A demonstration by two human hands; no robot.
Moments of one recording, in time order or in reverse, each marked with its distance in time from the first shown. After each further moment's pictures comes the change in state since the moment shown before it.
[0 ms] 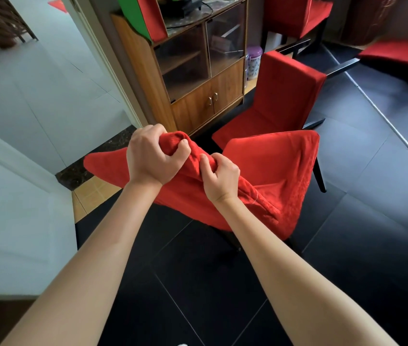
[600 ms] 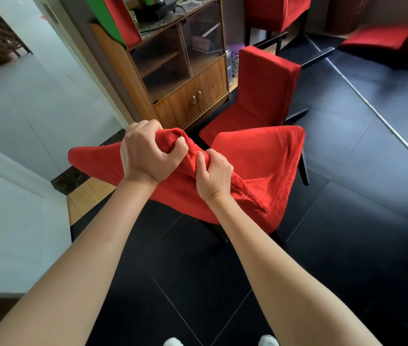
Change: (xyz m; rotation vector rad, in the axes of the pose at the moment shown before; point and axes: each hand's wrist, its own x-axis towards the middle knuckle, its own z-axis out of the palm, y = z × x) left_hand -0.029 0.115 0.025 0.080 -0.003 0.100; right_hand -0.021 0.027 -0.103 0.010 0.020 0.033
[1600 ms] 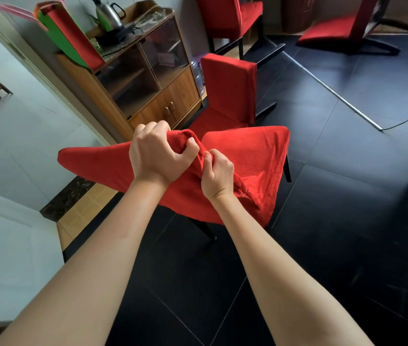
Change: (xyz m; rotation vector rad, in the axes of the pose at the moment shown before) left_hand -0.045 0.137 0.023 0.030 -0.061 0.092; right_hand -0.041 0.054 -0.111 0.073 0.171 0.010
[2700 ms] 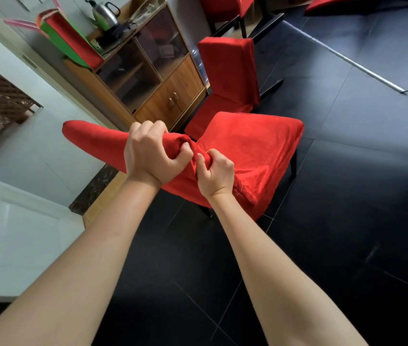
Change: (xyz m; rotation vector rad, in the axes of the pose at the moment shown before) left_hand -0.078 0.068 0.018 0.177 -0.087 0.180; right_hand -0.067 0.061 -0.068 0.064 0.038 0.028
